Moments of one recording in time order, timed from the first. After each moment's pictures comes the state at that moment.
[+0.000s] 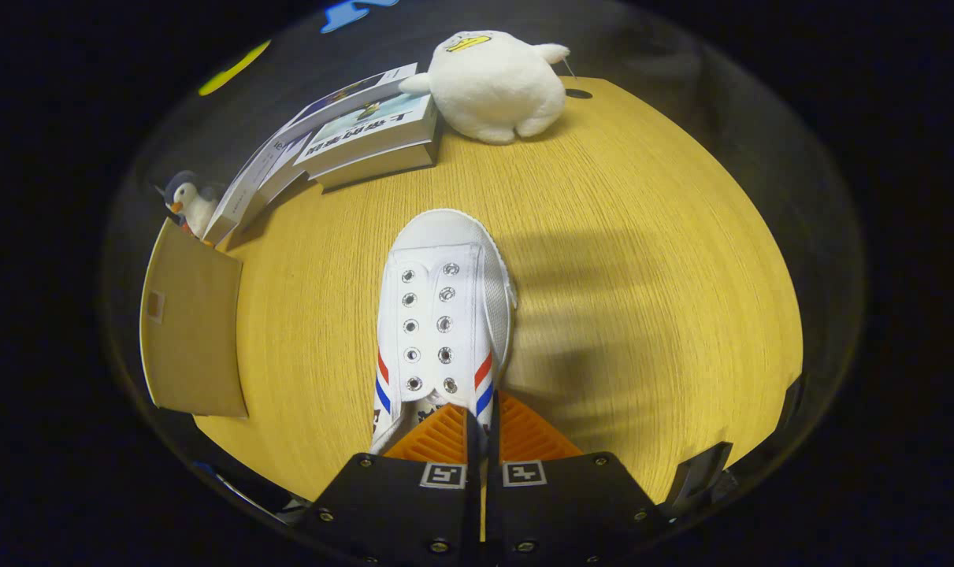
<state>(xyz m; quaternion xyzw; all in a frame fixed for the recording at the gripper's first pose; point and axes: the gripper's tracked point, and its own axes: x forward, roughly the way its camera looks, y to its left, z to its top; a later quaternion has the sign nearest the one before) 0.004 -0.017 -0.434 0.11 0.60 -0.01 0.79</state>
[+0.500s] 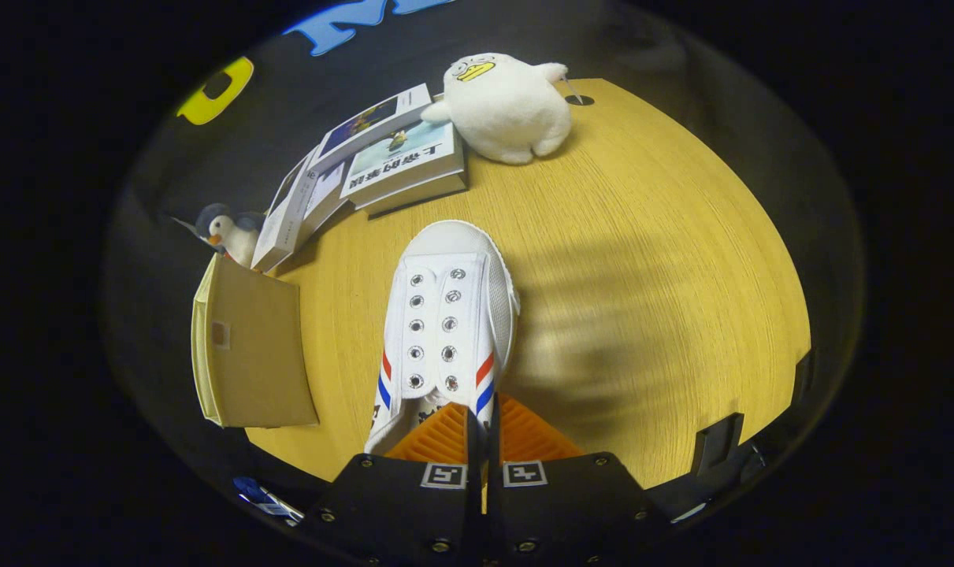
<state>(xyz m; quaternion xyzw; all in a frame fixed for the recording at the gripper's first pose) 0.004 0.012 -0.367 0.13 0.59 0.02 0.80</state>
